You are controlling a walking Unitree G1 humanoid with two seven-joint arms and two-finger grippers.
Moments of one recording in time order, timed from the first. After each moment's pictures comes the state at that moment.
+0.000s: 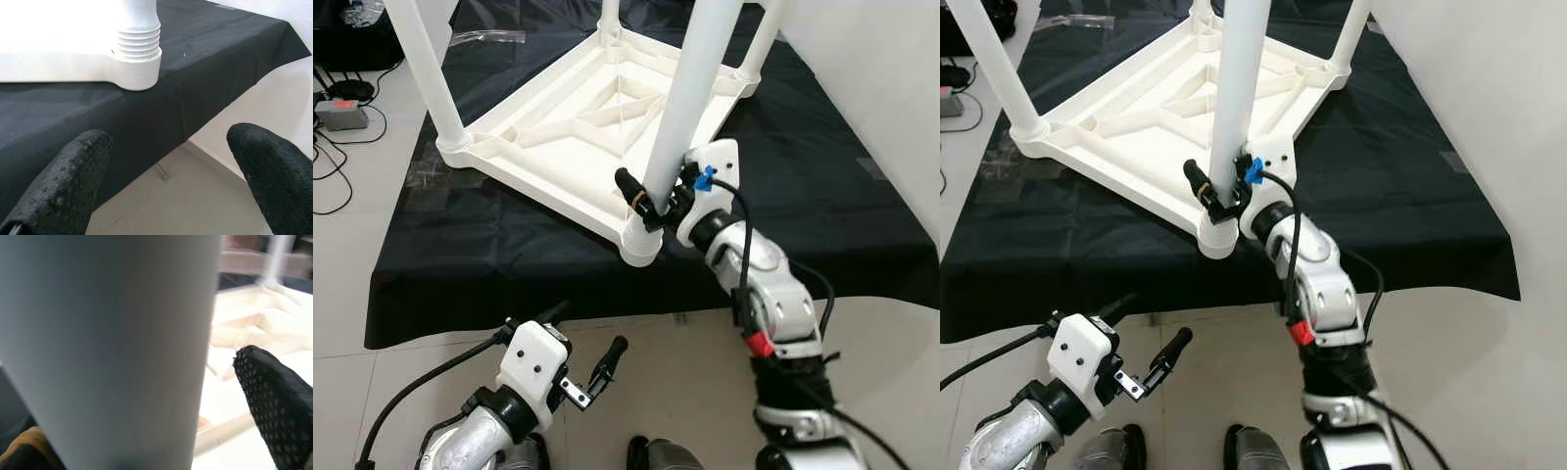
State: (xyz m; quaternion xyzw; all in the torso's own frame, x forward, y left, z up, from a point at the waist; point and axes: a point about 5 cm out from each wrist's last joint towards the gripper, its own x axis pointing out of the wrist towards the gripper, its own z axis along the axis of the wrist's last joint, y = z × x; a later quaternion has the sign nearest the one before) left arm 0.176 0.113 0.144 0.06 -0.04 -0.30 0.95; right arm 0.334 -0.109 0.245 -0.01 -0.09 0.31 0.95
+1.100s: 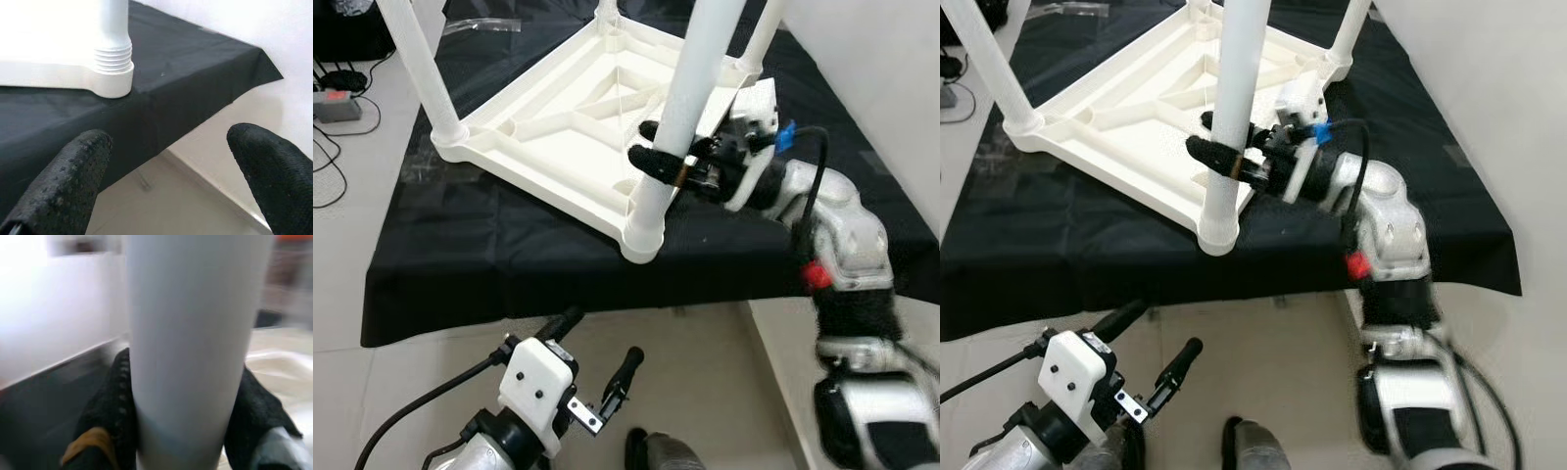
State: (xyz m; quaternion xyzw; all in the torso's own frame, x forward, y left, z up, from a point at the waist) left arm 0.149 0.103 0.161 0.04 -0.05 -0.31 0.95; right arm 0.323 -0.119 0.265 -0.02 -0.13 0.30 0.94
